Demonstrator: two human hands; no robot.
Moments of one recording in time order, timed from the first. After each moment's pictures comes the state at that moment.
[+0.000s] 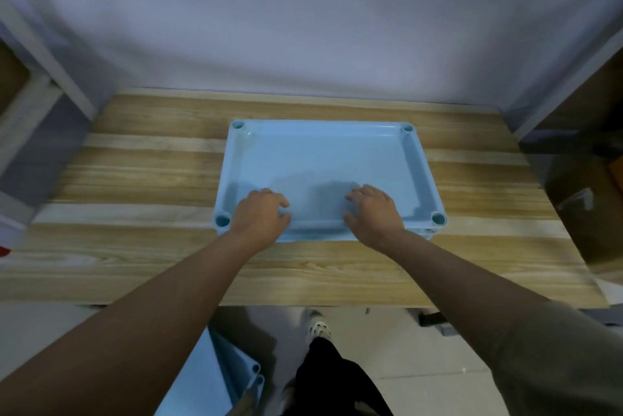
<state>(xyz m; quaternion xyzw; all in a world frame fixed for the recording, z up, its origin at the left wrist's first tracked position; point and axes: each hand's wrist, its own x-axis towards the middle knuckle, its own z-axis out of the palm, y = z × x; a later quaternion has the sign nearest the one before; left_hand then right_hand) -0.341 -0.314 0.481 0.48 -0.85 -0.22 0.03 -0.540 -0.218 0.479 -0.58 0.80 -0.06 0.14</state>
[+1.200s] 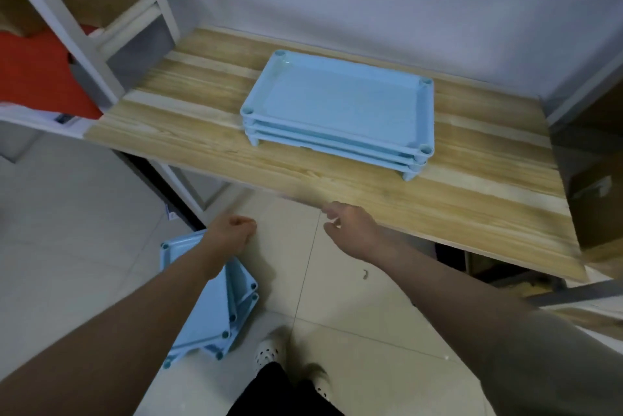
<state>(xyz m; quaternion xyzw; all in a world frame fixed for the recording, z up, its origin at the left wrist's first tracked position) -0.252 -0.054 0.452 0.70 -0.46 -0.52 0.19 -0.489 -0.028 0.454 -0.65 0.69 -0.09 0.31</state>
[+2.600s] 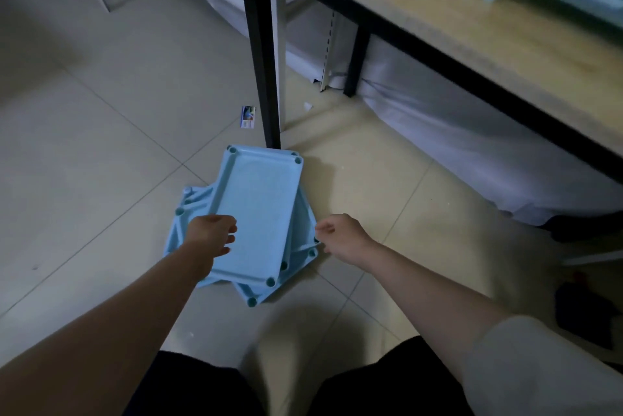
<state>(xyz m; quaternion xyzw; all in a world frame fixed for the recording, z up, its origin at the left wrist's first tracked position) -0.016 0.008 0.104 0.78 -0.11 -0.51 0.34 -0.246 -0.051 0.097 -0.60 0.62 0.00 0.51</state>
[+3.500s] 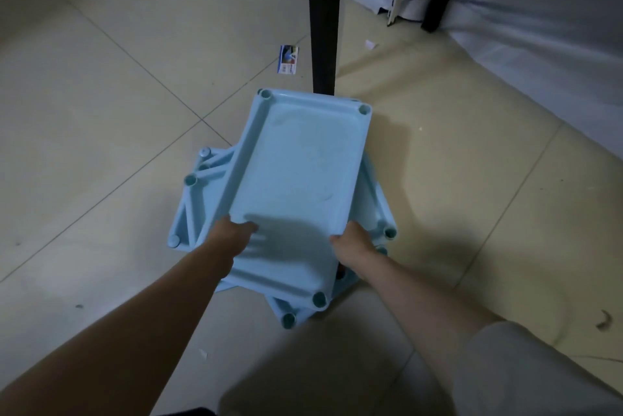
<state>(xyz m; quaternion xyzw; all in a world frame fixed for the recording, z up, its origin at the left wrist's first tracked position) 0.047 -0.021 -0.168 0.86 -0.12 -0.45 0.22 -0.146 -0.077 -0.219 -0.53 0.68 0.02 0.51</state>
